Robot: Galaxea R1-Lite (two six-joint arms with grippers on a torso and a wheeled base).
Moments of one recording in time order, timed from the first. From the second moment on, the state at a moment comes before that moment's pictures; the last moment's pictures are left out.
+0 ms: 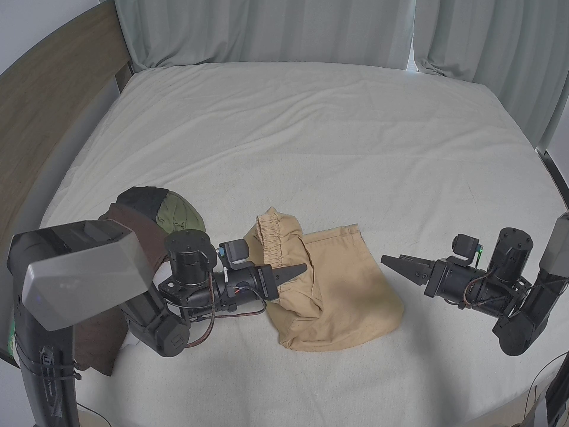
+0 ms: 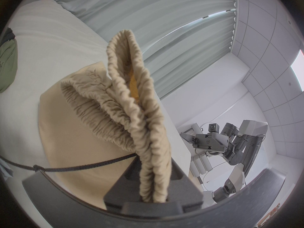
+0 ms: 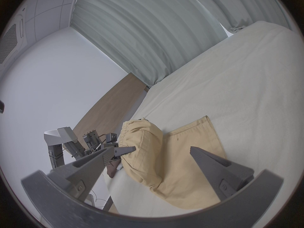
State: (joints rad) left arm -0.50 2.30 -0.81 -1.34 -0.57 -0.59; right arm 0.28 1.99 -0.34 -1.54 0.53 0.51
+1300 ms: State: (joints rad) left arm -0.59 2.40 -1.04 -1.22 -0.52 -0.68; right arm 0.24 1.99 -0.37 -1.54 0.55 0.52
